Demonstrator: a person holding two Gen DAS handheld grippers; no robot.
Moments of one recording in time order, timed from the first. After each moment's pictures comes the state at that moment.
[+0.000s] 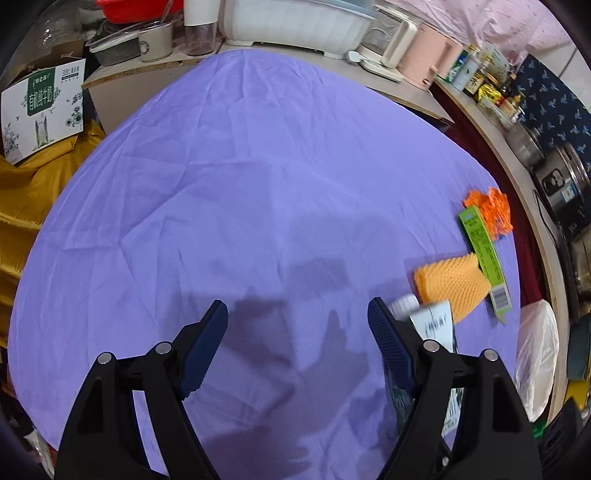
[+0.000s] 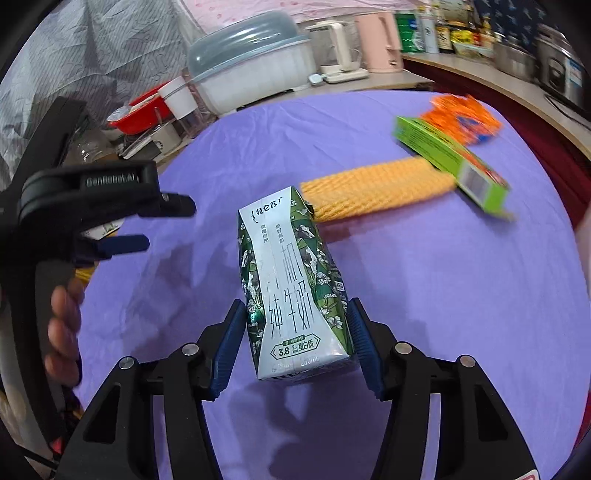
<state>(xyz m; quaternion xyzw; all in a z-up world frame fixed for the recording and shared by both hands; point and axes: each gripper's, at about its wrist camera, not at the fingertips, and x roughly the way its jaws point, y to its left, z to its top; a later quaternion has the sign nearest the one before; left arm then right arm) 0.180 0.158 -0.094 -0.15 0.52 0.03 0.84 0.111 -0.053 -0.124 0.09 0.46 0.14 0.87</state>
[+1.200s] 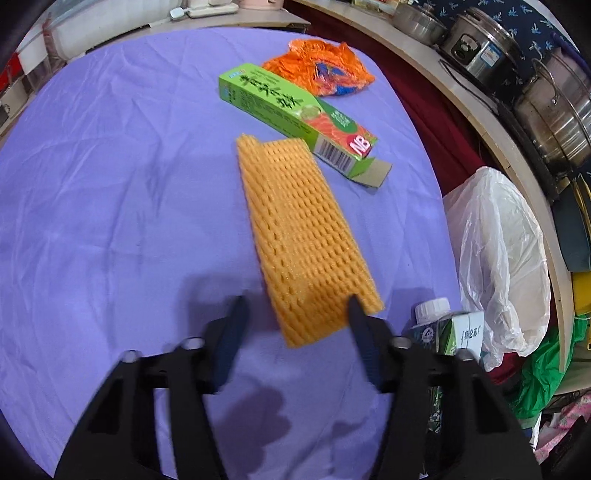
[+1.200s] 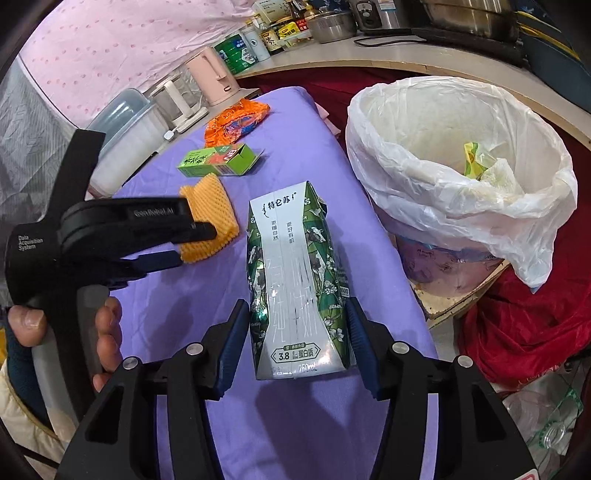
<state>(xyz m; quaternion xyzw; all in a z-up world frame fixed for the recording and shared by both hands) 0.172 -0.075 -0.135 -0.05 0.58 -0.13 0.81 0.020 -0.228 -0.130 0.22 0.44 -0.05 0.87</state>
